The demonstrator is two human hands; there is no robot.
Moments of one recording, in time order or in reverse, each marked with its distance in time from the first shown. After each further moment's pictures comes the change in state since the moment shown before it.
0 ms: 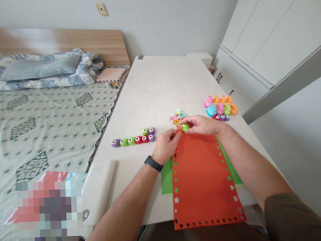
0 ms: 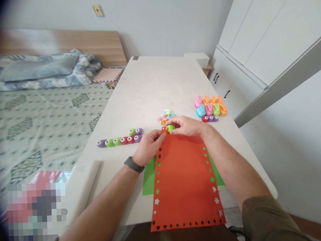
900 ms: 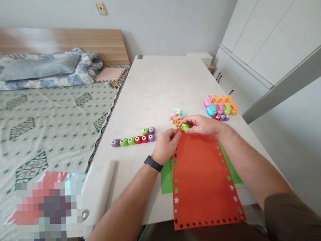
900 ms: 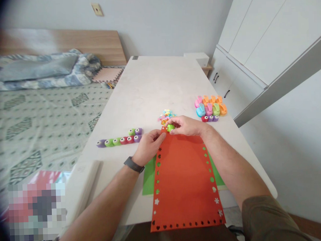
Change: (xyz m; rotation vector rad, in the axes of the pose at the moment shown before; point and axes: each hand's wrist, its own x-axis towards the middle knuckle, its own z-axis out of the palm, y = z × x) left_hand 0.000 -0.001 0.000 -0.018 -0.003 0.012; right_hand 0.000 -0.001 0.001 0.032 -0.002 -0.014
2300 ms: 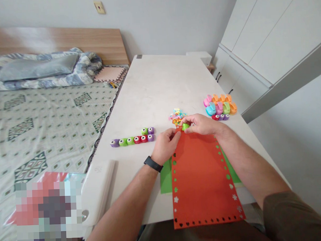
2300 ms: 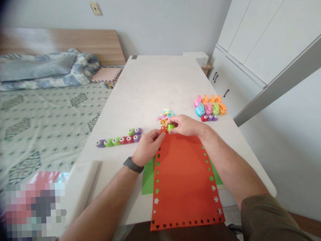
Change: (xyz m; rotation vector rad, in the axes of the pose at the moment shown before) left_hand -0.001 0.003 0.001 0.048 0.003 0.003; right_hand 0.001 -0.011 0.003 -0.146 0.068 0.043
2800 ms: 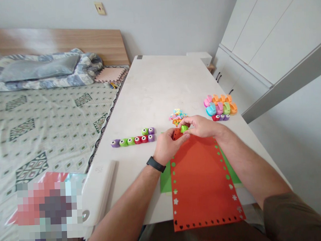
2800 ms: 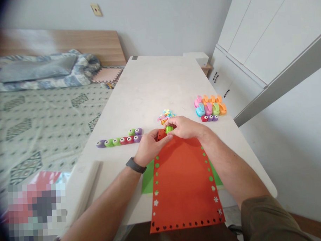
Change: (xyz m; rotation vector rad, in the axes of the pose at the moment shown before) left_hand -0.002 0.014 0.001 0.079 0.024 -0.069; right_hand -0.001 -0.013 0.007 -0.108 0.031 -0.004
